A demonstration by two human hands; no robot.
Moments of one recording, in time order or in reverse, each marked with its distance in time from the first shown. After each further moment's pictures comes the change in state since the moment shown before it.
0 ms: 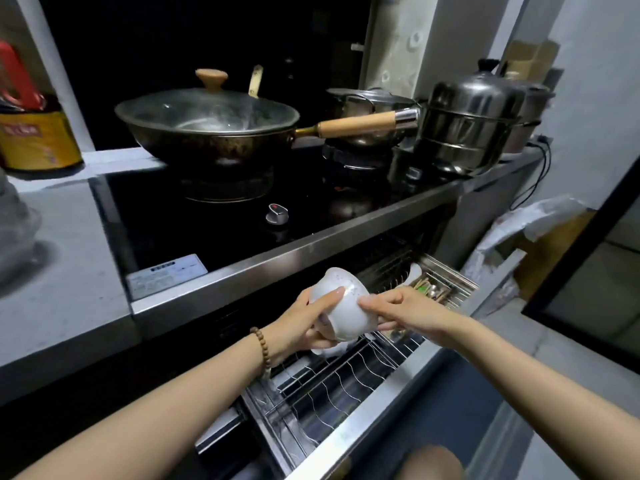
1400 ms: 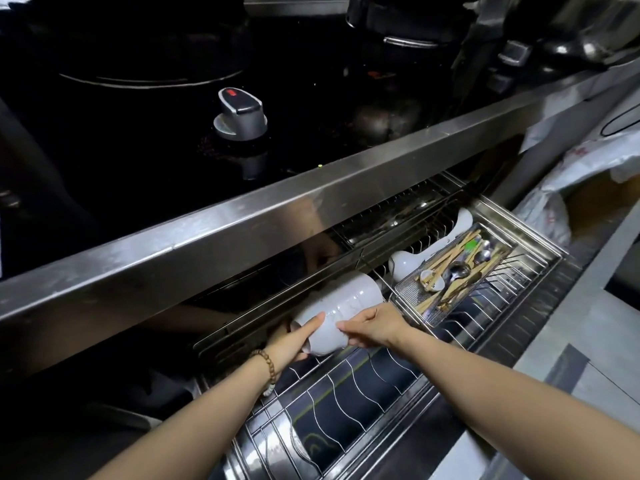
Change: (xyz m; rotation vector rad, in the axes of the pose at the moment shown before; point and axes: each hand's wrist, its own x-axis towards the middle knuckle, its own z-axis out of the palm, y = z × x) left_hand 0.169 -0.198 -0.078 0.016 0.399 -0.395; right_hand 0.194 0.200 0.046 0.124 0.090 0.439
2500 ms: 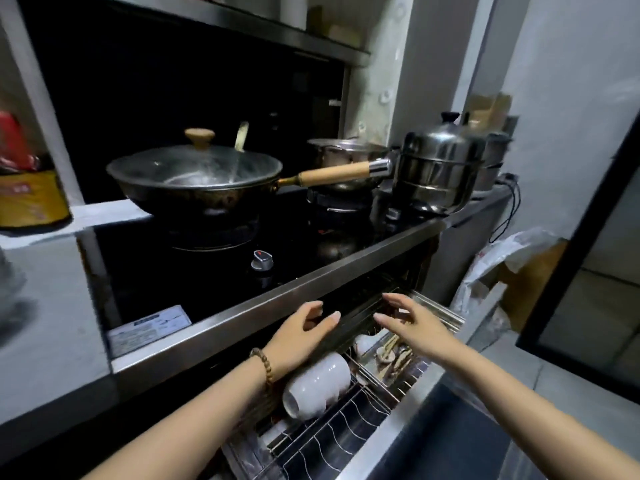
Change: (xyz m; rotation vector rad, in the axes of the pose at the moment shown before) left_hand -0.235 0.143 -0.001 0.422 -0.106 0.753; right_hand -0.250 -0.098 -0.082 -0.278 0.418 -0.519
